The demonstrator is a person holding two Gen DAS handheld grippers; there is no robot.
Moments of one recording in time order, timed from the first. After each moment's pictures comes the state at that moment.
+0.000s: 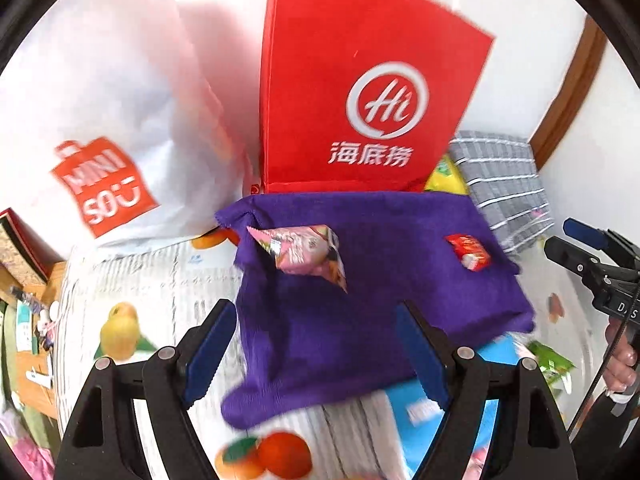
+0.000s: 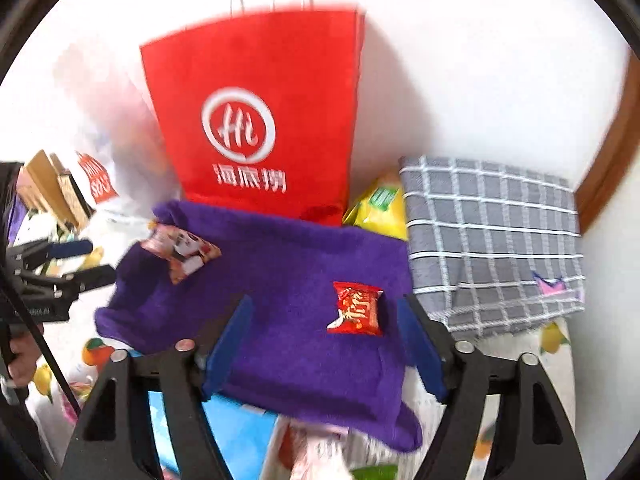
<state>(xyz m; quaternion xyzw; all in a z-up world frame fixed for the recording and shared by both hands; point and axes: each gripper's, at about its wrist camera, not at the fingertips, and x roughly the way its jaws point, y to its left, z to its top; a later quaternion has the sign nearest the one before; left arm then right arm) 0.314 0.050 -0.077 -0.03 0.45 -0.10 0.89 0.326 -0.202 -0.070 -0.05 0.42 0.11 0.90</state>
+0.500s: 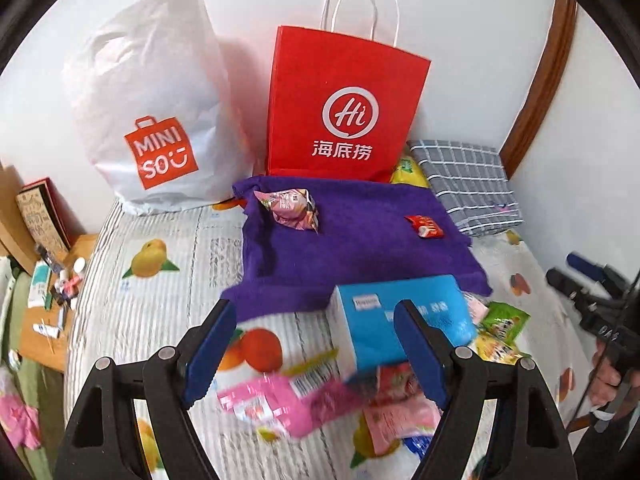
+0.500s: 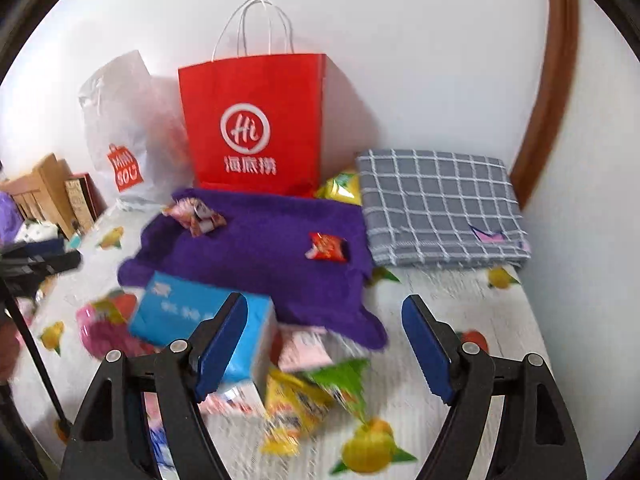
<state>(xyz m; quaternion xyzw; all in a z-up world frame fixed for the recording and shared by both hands) 0.186 0.048 -0.048 -0.05 0.41 -0.08 0.91 0.187 -0.250 -0.064 -0.04 0.39 0.08 0.92</state>
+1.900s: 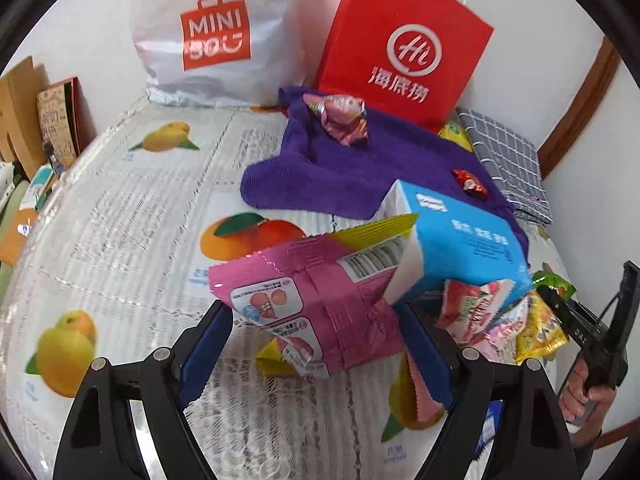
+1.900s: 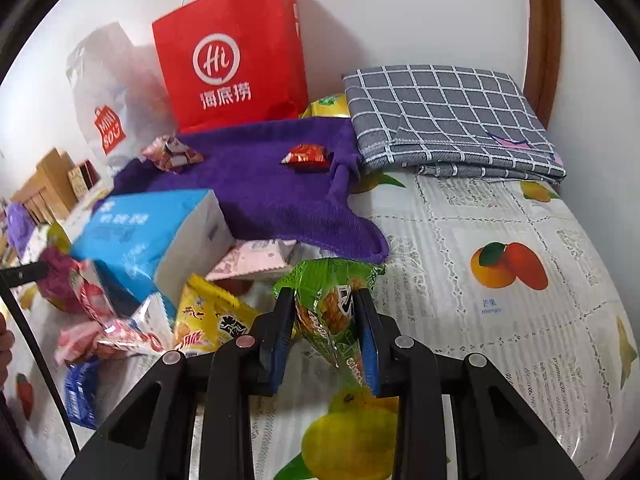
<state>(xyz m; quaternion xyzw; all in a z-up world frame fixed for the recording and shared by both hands) 0.161 0.063 -0.157 -0.13 0.45 -0.03 0.88 0.193 -0.289 -0.193 0.01 0.41 0.11 0.90</state>
